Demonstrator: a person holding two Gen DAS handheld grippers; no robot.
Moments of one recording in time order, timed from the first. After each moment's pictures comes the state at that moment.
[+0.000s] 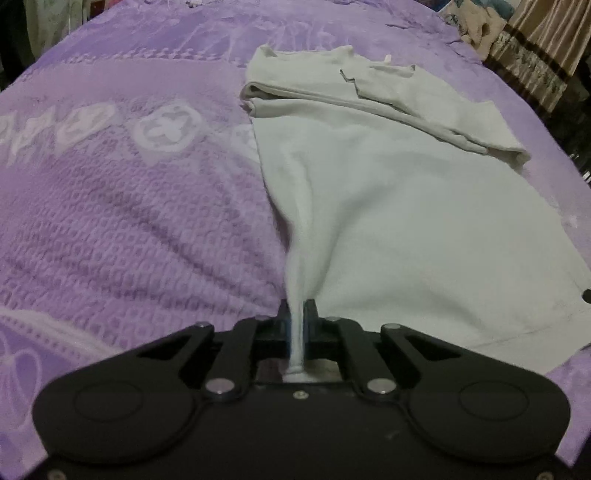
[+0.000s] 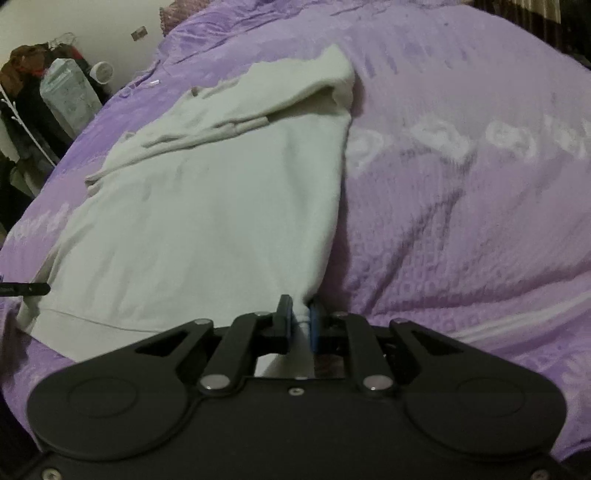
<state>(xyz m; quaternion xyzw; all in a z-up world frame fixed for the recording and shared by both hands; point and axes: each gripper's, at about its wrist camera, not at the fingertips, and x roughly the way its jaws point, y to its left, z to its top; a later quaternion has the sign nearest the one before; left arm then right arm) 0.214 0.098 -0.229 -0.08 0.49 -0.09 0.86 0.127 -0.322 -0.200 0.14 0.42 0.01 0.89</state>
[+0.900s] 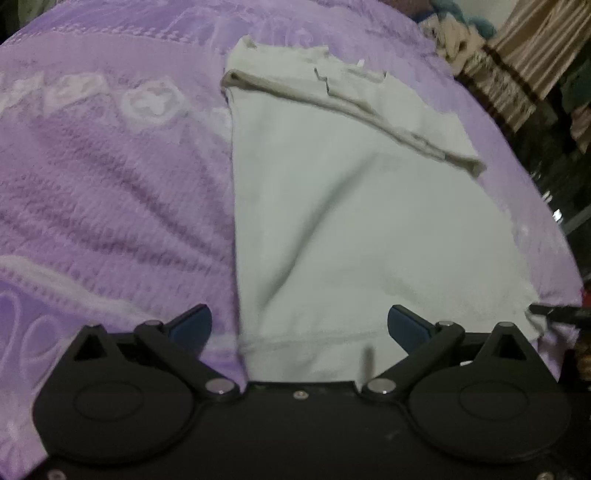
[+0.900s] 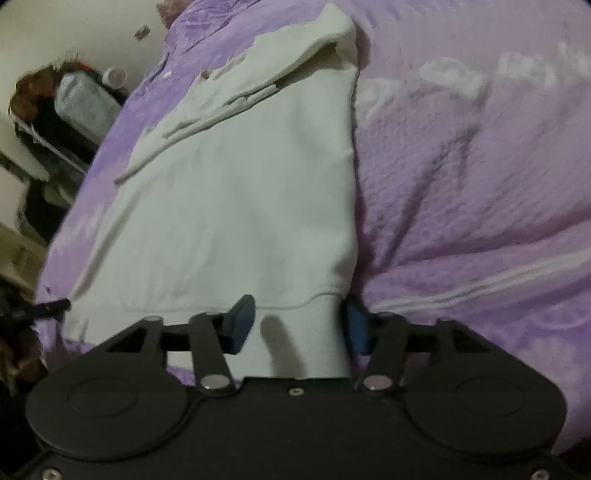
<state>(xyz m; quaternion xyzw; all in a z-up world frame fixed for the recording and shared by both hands) 0.187 0.108 -0.224 -0.15 0.47 -0.15 0.85 0.134 -0.344 -0.224 0.24 0.47 0.06 0.85</state>
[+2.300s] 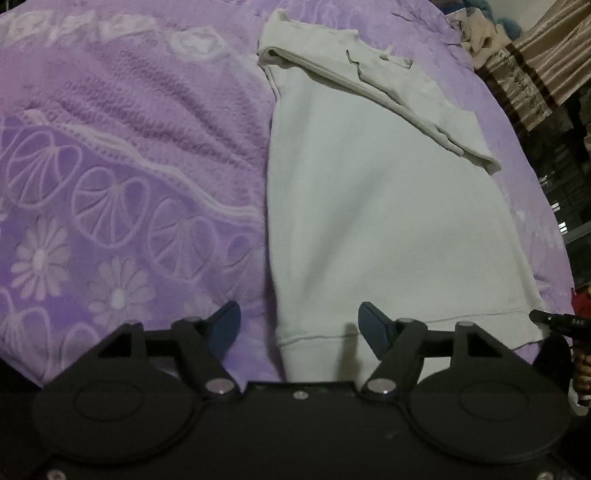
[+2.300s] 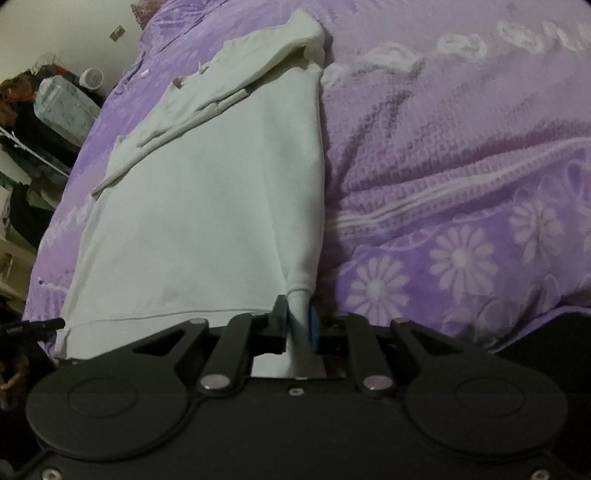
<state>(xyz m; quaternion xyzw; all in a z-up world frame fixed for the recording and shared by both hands) 0.131 0.121 -0.217 -0.18 0.53 -0.12 0.82 0.067 -0.355 -0.201 0.25 0.49 0.02 0.84</state>
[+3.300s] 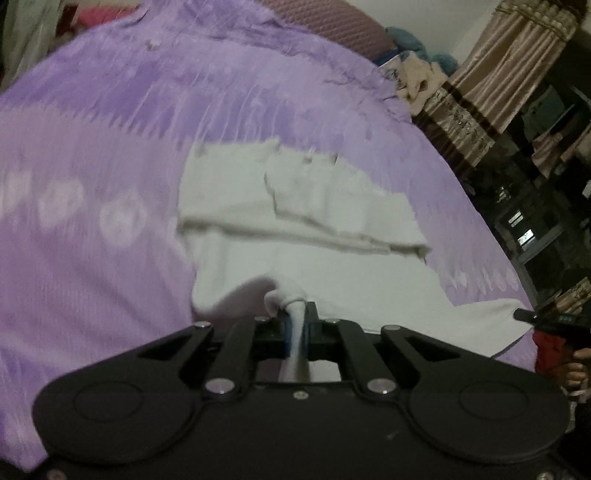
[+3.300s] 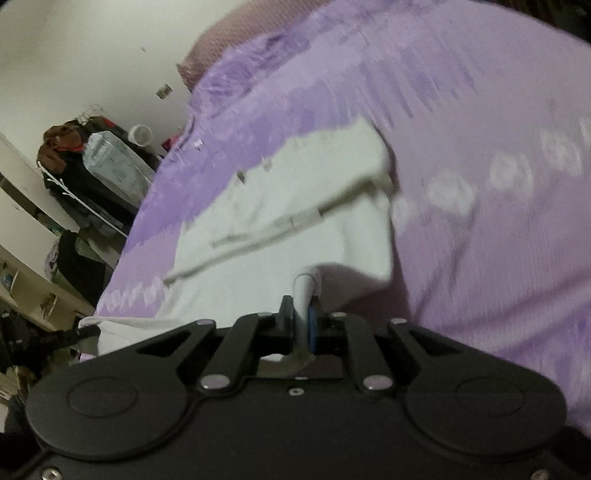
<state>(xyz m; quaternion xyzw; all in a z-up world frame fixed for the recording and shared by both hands) 0.217 0.095 -0.092 -0.16 0.41 -0.18 0.88 0.115 -0.365 -0.087 0.27 0.38 0.07 0.88</state>
